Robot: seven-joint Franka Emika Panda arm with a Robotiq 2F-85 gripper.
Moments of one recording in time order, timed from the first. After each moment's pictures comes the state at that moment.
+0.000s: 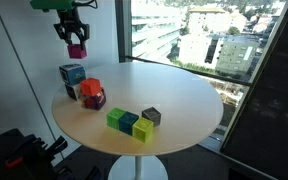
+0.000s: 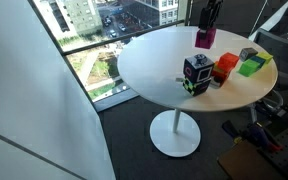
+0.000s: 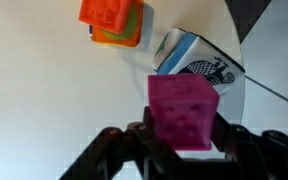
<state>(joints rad) 0.17 -0.15 0.14 -2.24 0.01 2.13 -0.17</state>
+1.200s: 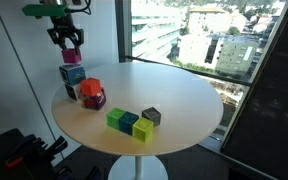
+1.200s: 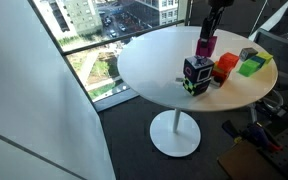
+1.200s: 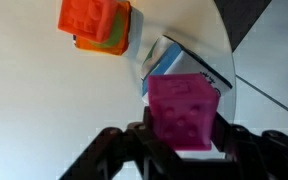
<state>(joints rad) 0.20 -0.20 0.15 -2.34 0.03 2.20 -0.17</state>
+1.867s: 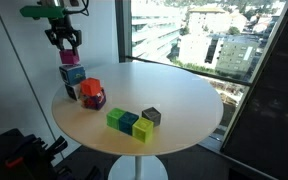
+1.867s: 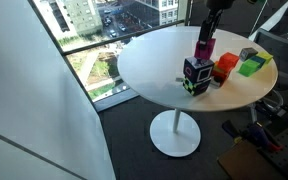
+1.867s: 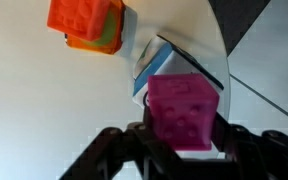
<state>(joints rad) 0.21 -0.20 0.16 -2.35 0.04 2.21 -0.17</state>
